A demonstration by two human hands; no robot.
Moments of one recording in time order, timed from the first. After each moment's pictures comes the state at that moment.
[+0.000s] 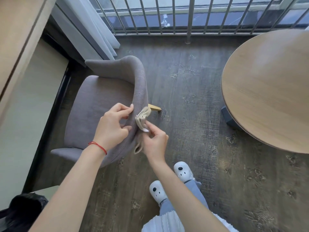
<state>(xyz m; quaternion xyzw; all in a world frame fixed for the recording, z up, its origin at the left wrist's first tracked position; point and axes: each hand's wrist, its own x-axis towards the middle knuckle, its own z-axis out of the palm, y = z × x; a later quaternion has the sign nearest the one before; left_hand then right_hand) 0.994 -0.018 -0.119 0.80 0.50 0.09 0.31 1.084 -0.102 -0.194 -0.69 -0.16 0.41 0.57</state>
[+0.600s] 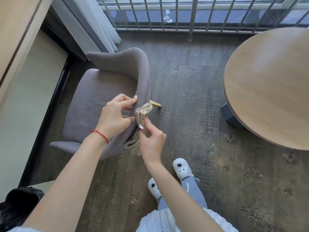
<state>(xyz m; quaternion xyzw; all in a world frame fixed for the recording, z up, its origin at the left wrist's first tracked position) 0.992 -0.017 -0.117 0.78 0.51 0.10 0.34 1.058 -0.116 -0.183 -0.68 -0.24 0.39 0.57</state>
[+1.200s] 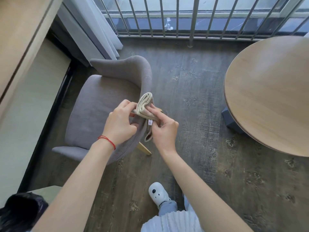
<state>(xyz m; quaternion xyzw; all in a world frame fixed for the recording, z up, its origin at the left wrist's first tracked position) 0.996 -0.016 -0.117 0.82 0.51 0.04 0.24 1.104 -0.086 -0.171 -0.66 -0.30 0.37 0.59</state>
